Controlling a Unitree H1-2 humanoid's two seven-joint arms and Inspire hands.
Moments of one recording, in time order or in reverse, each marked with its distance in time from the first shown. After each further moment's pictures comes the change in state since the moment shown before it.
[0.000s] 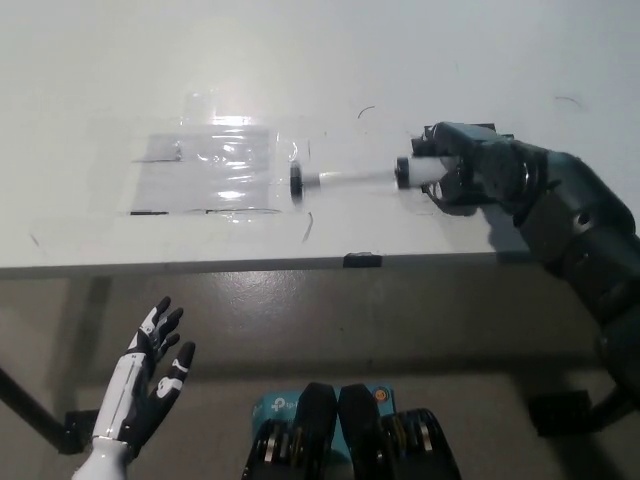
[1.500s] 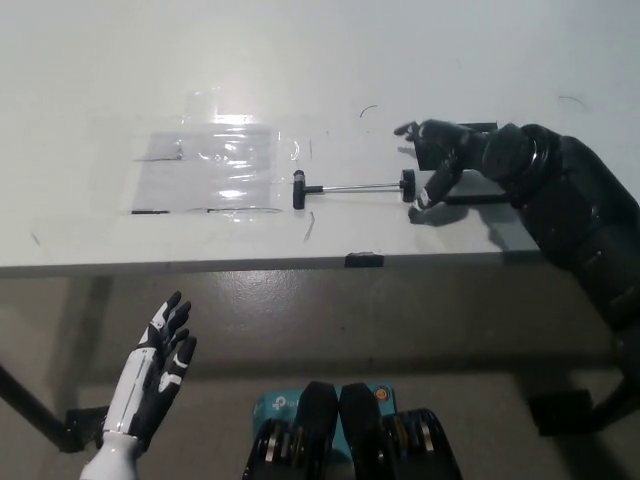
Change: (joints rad) left_arm -0.017 -0.009 -0.017 0.016 0.027 -0.013 0.005; right_arm 0.012 -0.030 -0.078 -0.176 0.129 0.146 0.231
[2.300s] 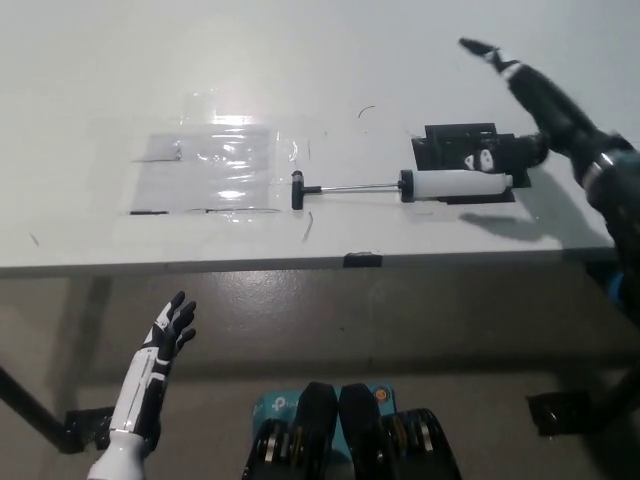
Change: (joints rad) left_arm -0.010 -0.014 -0.005 0.027 -0.032 -0.006 0.007; right_arm 0.263 -0.193 -0.155 -0.661 0.095 -0.025 -0.127
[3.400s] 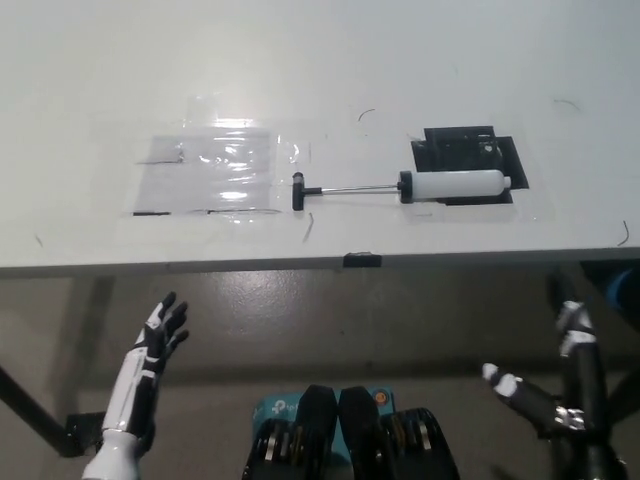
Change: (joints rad) left_arm 0.002 0.002 0.000 -0.001 -0.039 0.024 0.001; right_arm 0.912 0.361 -0.294 -0.446 0.082 -0.493 -0.498
